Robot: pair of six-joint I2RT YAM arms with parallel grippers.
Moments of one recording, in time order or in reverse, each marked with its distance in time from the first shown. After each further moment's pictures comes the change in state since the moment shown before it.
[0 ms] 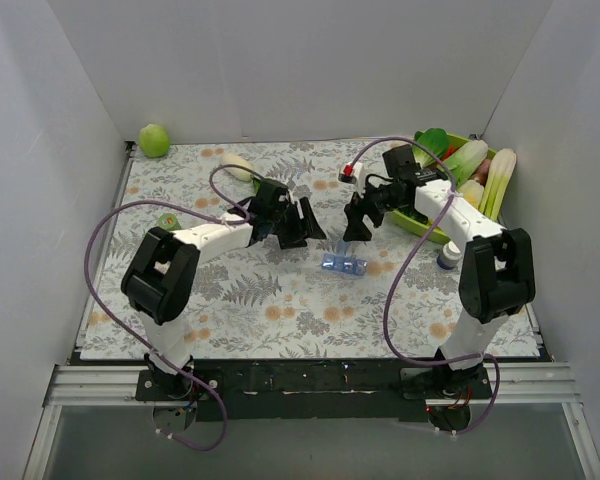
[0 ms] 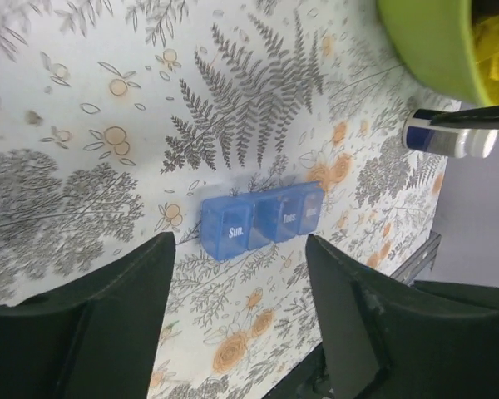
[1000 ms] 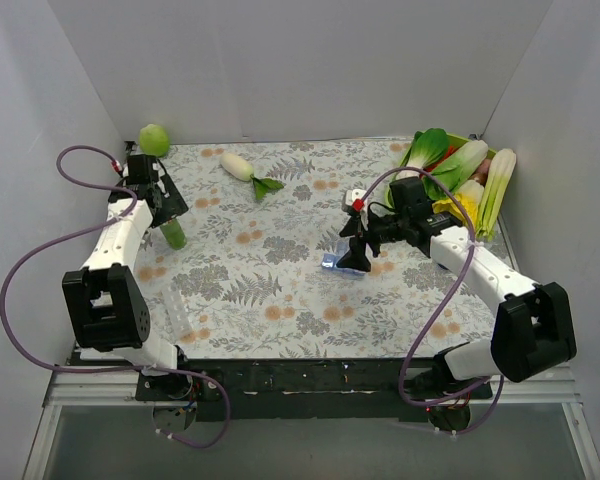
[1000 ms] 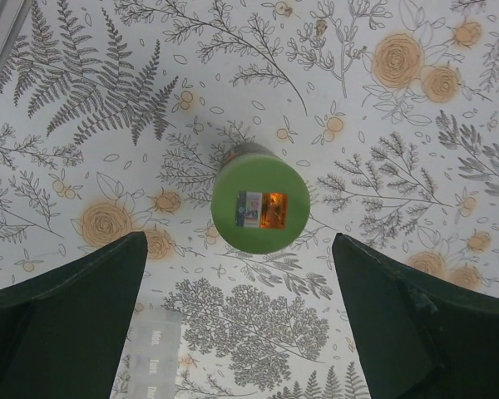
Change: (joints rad) left arm 0.660 -0.338 0.068 -0.568 -0.600 0.405; right arm 0.084 -0.377 -0.394 0.289 -0.150 0.036
